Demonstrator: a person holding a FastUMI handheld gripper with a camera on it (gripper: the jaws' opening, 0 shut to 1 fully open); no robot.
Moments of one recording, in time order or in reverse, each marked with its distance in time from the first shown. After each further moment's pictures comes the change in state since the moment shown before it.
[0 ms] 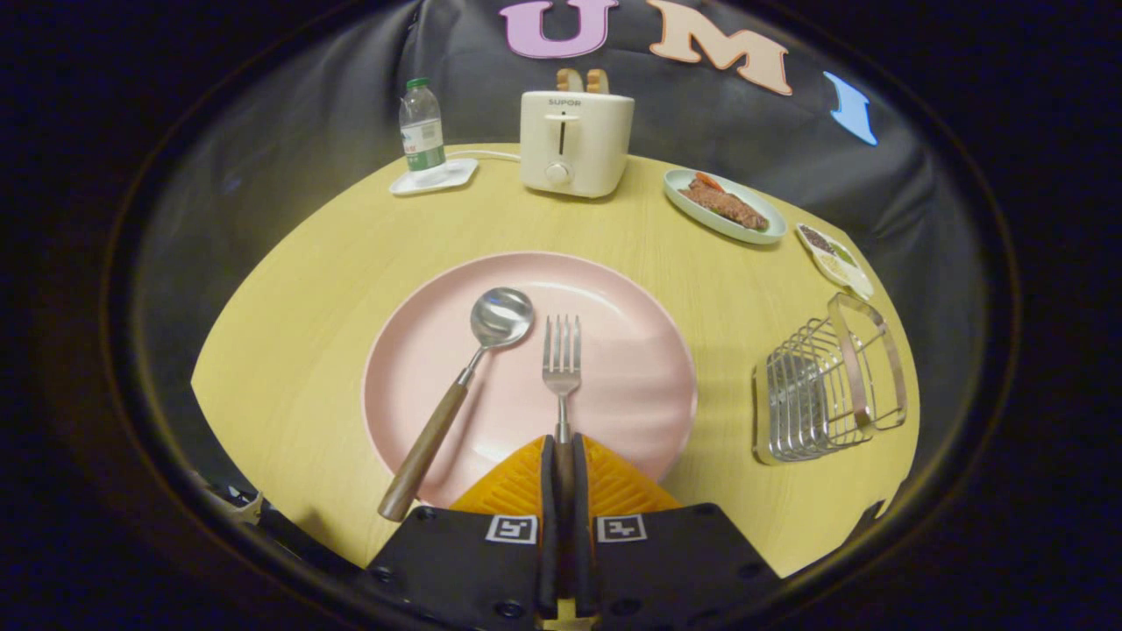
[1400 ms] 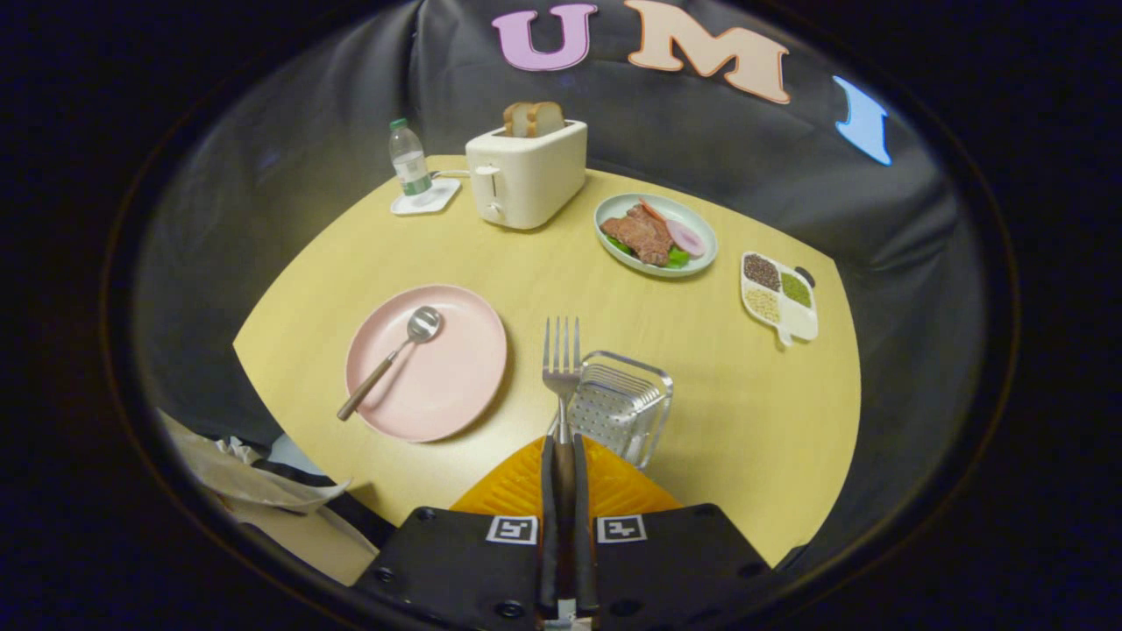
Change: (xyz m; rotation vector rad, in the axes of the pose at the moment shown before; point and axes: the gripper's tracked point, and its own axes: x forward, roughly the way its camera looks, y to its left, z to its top) arm -0.096 -0.174 0.048 -0.134 0.079 0.104
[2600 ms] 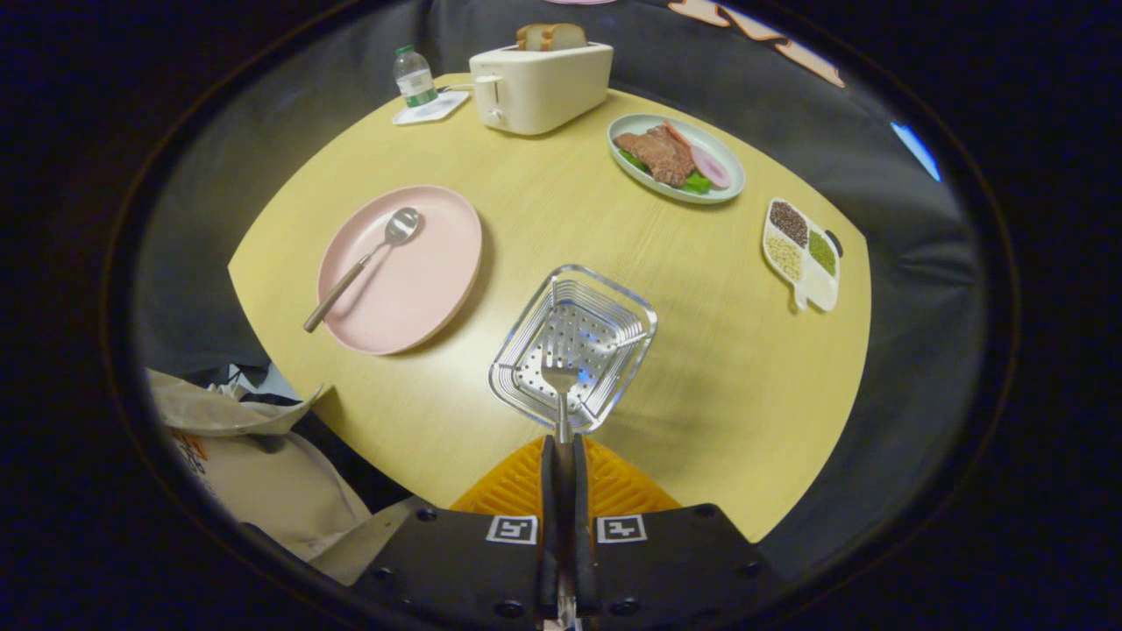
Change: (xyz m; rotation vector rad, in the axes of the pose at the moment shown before) arm 0.016 -0.030 -0.041 -0.134 0.322 0.024
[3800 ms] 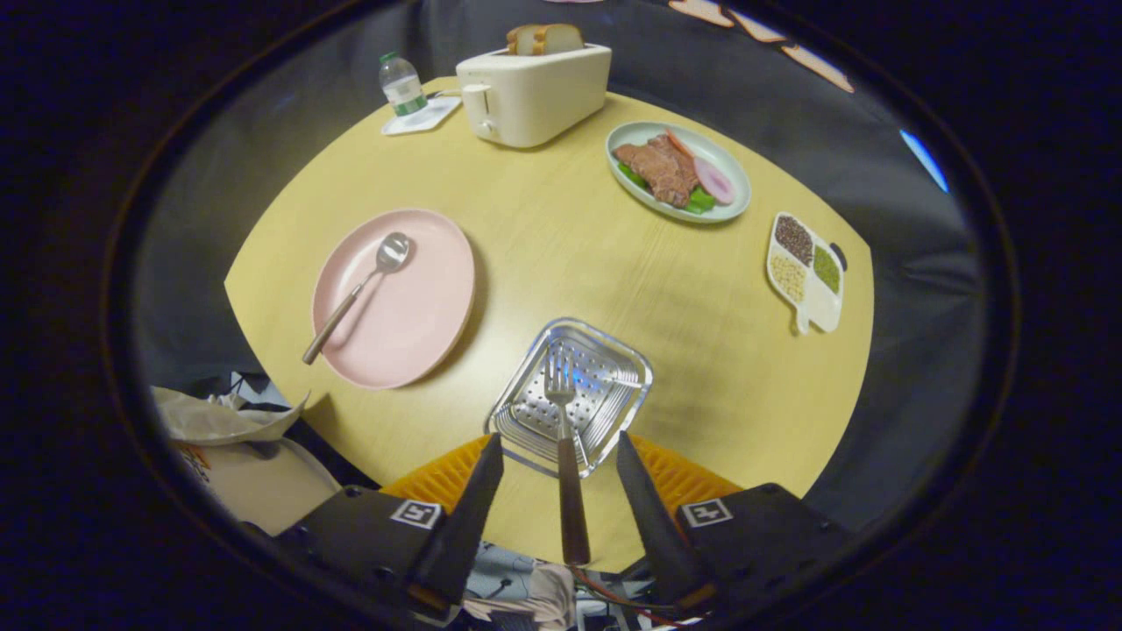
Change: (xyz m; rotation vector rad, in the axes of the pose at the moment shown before) arm 0.003 0.008 0.048 0.037 -0.070 -0.013
